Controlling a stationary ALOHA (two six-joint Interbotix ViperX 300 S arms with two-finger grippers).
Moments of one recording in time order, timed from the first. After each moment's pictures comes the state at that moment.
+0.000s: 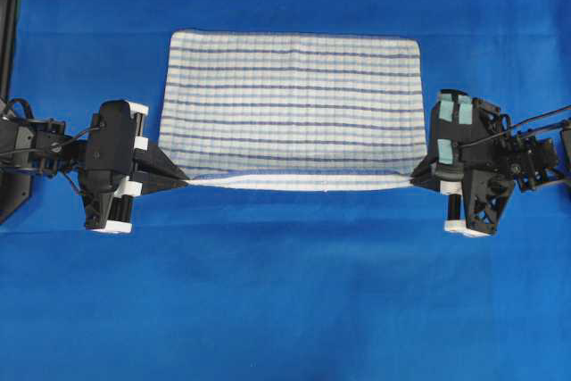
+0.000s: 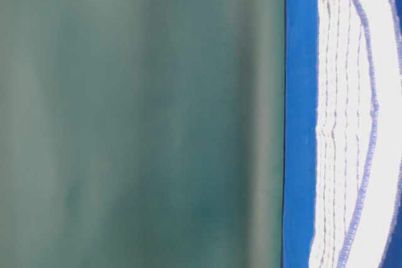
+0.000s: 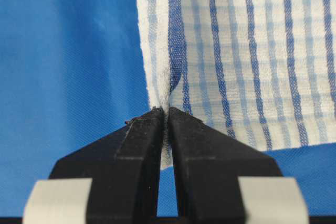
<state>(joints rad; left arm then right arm) -0.09 -0.33 1.18 -0.02 -0.33 0.01 0.13 -0.30 0.95 -0.31 0.29 0.57</state>
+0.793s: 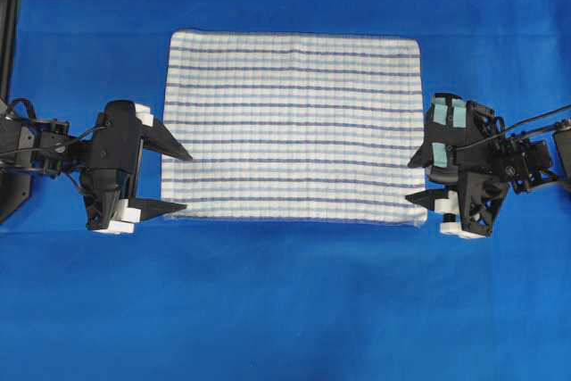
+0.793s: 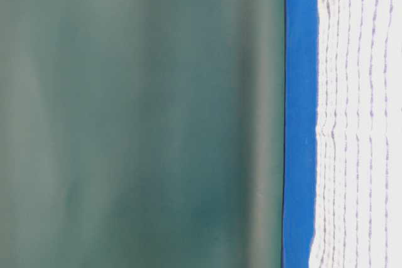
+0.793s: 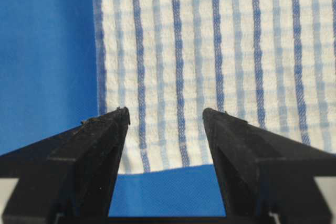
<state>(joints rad) -0.09 -0.34 1.16 -0.02 -0.28 0.00 0.13 -0.29 0.94 -0.31 0.27 0.56</state>
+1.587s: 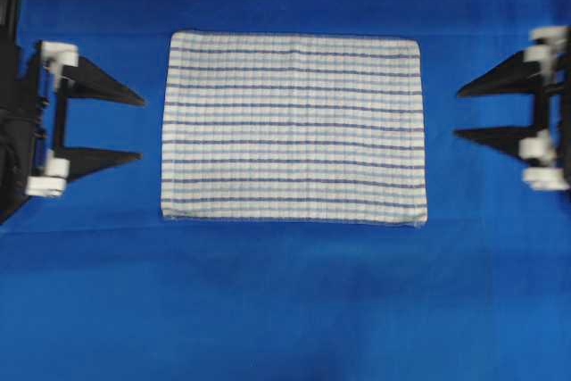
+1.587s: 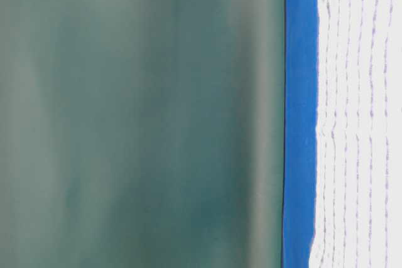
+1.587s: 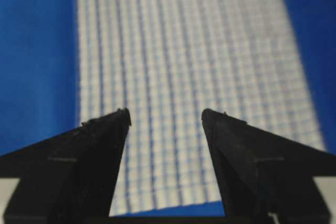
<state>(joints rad) 0.04 -0.90 1.16 -0.02 -0.02 0.02 0.05 -0.84 0.97 -0.47 0.40 0.55</state>
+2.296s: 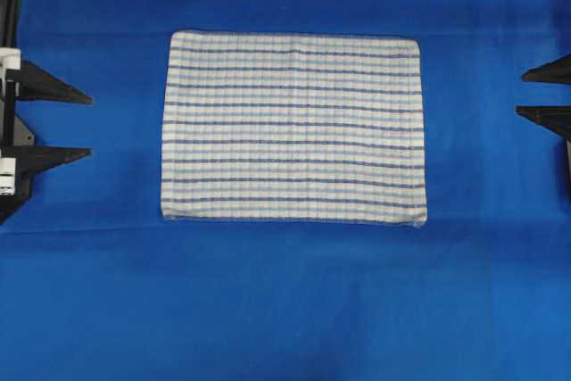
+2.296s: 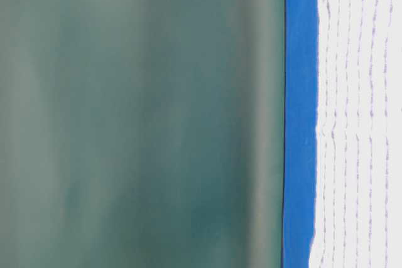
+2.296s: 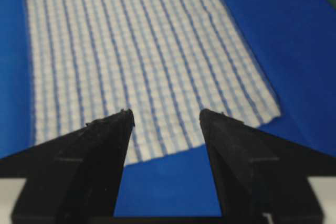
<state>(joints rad) 0.08 -1.29 1.37 -0.02 0.13 0.02 -0.06 -1.28 1.30 -0.50 0.38 0.63</state>
